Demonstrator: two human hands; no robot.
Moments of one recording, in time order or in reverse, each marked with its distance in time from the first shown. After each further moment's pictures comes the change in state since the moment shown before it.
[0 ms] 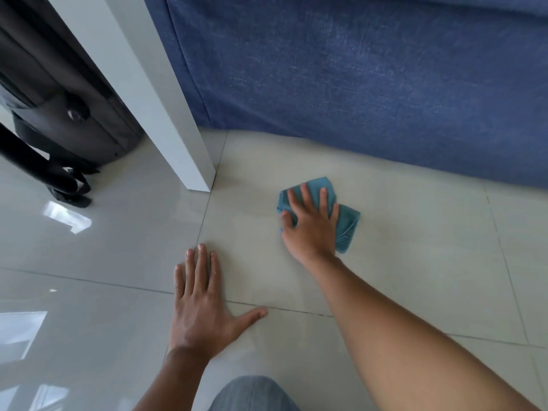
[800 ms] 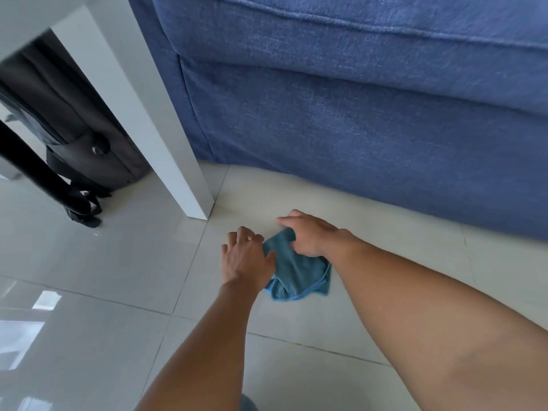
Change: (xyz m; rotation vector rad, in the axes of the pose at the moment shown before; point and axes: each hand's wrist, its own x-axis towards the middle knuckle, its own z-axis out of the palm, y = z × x) left_hand 0.114 0.109 -0.062 -0.136 -0.044 -0.151; right_hand 0.059 0.017 -0.088 -0.081 -0.545 -0.281
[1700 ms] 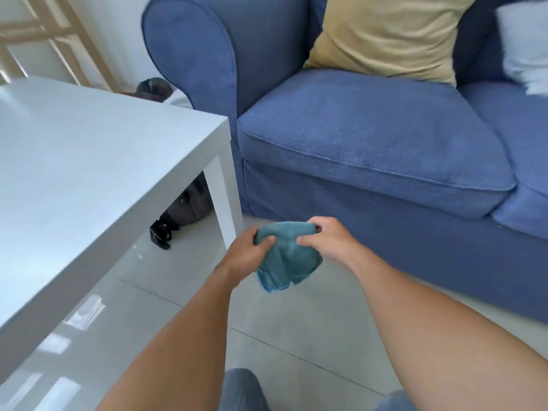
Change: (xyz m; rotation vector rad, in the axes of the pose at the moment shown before) left_hand -0.084 0.029 -0.193 -0.916 -0.006 -0.081; right_hand -0.160 -0.080 -0.133 0.645 0.306 -0.047
